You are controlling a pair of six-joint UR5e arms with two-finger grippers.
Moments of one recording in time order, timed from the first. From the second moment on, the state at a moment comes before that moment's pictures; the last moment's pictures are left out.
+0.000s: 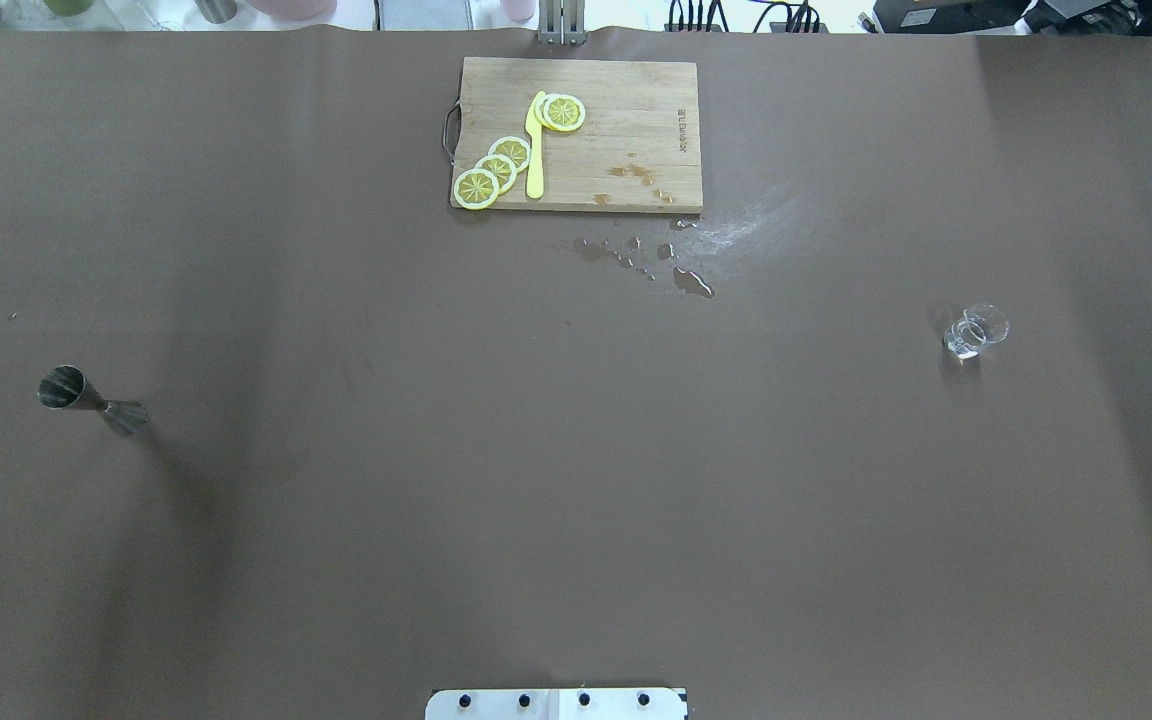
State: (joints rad) left arm -1.66 -1.40 -1.77 -1.57 -2.35 0.17; right arm 1.59 -1.66 1.73 -1.72 2.34 -0.17
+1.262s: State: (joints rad) left arm -1.66 -1.39 -1.78 -1.56 -2.35 0.17; right arm 1.51 -1.59 1.72 -1.63 2.36 -0.16
